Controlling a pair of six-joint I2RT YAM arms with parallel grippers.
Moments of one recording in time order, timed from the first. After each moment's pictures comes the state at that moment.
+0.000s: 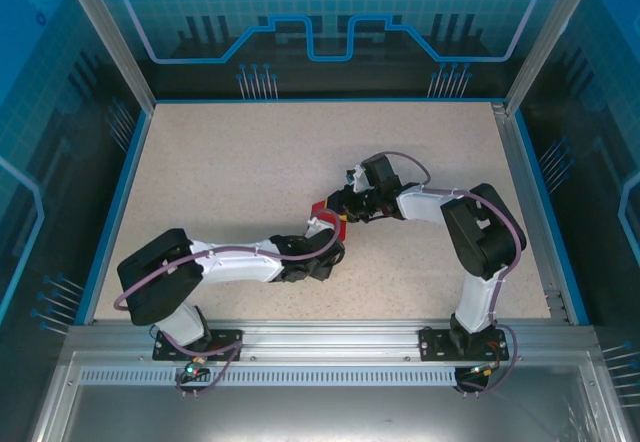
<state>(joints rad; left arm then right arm) -1.00 1.61 0.82 -0.37 -0.36 -0.62 0.48 1.86 1.00 0.00 -0.66 0.84</state>
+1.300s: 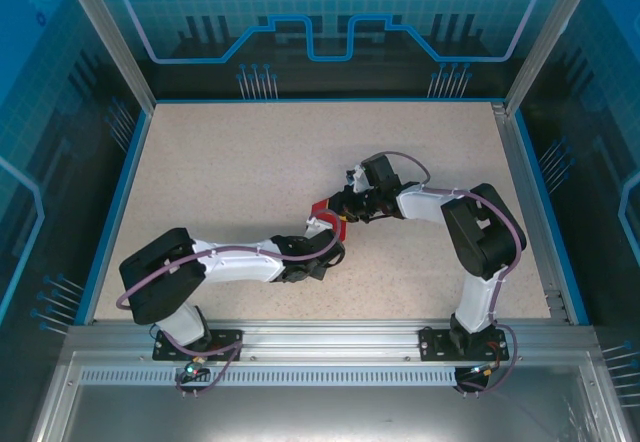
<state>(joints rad) -1.00 1.62 0.82 -0.37 -0.39 -0.62 0.48 1.86 1.01 -0.03 -0.66 0.83</state>
